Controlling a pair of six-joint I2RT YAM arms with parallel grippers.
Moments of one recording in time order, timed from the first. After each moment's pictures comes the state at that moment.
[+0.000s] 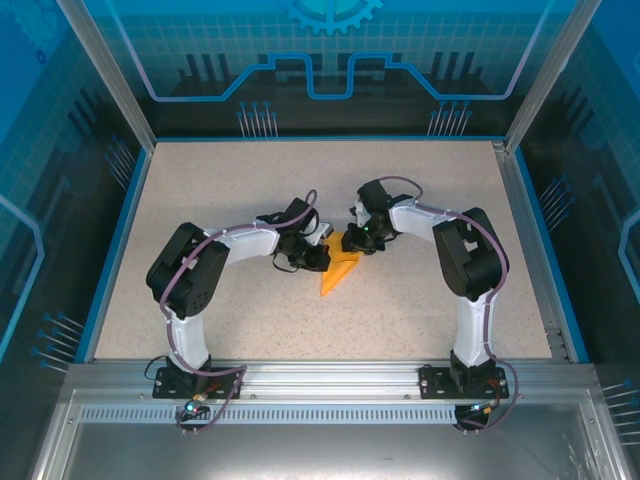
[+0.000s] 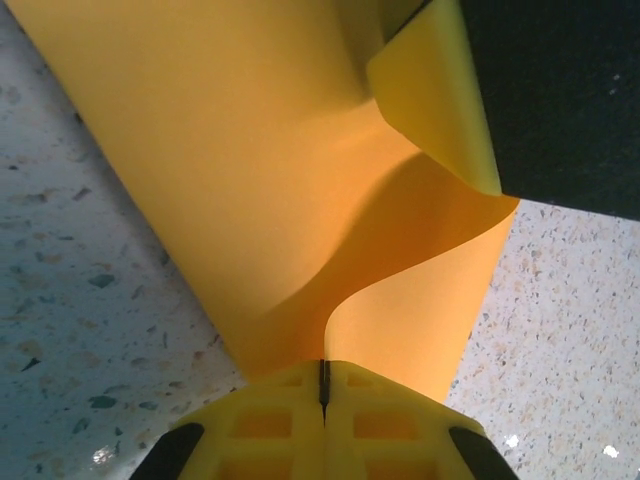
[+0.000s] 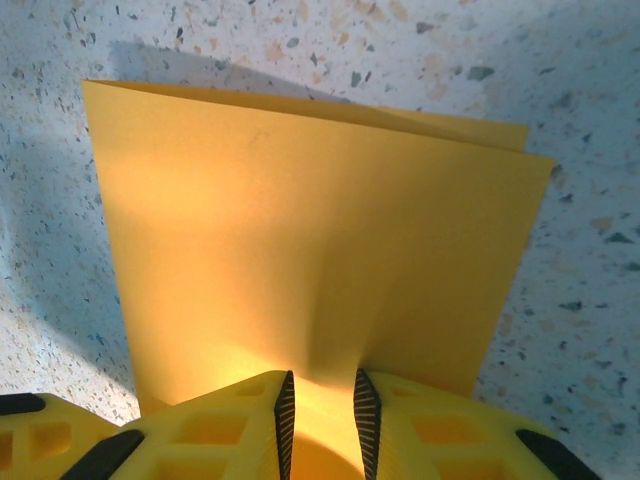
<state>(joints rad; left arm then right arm) -0.53 1.89 1.13 -0.39 0.46 -0.31 0.44 2.01 1.31 -0.58 -0.39 0.43</state>
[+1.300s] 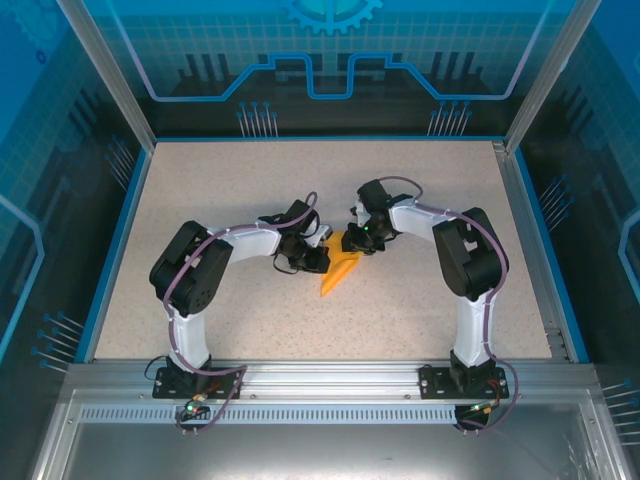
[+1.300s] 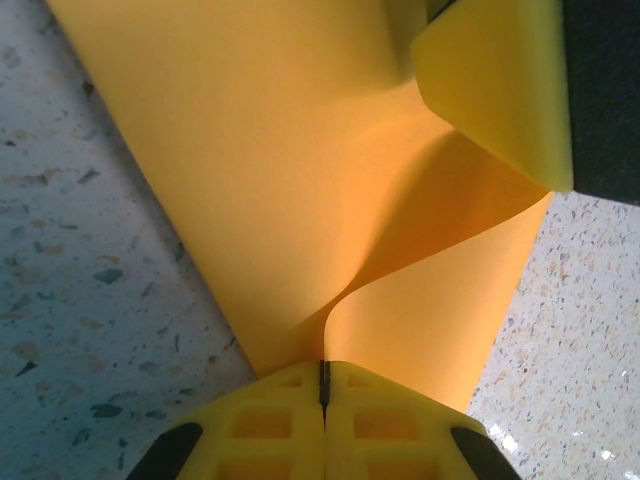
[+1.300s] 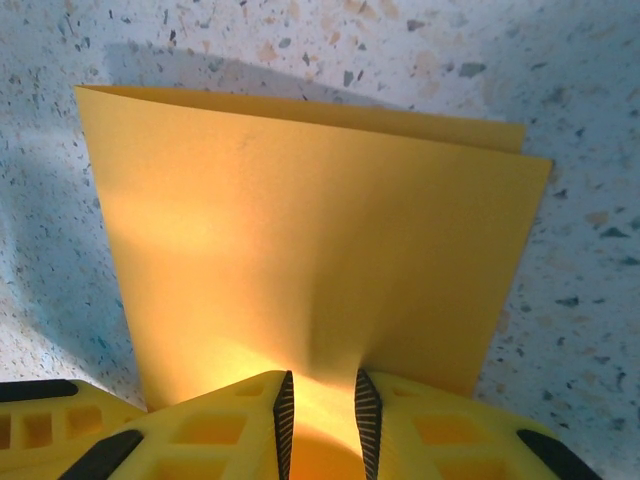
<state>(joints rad) -0.53 1.92 1.13 -0.39 0.46 -0.33 0.44 2.01 1.31 -0.59 -0.39 0.45</state>
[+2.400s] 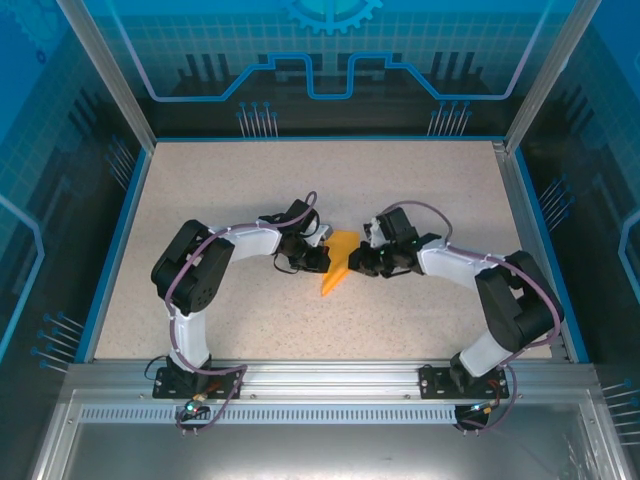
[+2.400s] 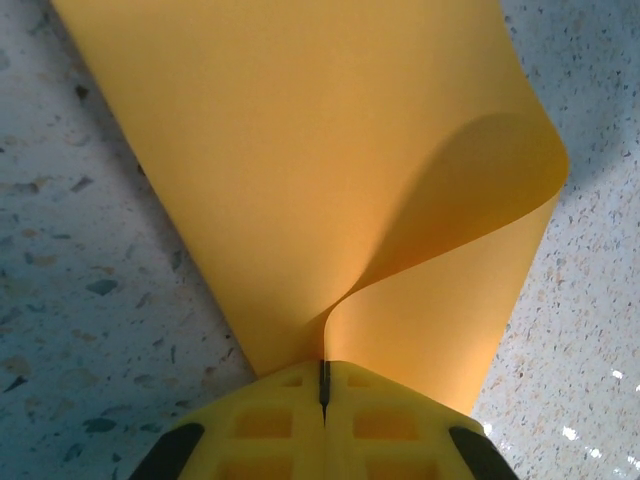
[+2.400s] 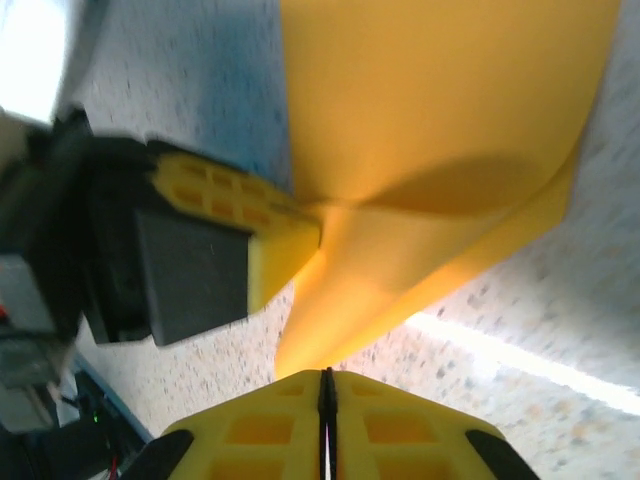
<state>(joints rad) -0.53 1.93 1.13 -0.39 0.48 -0.34 0.51 1.58 0.79 -0.18 -0.51 0.74</state>
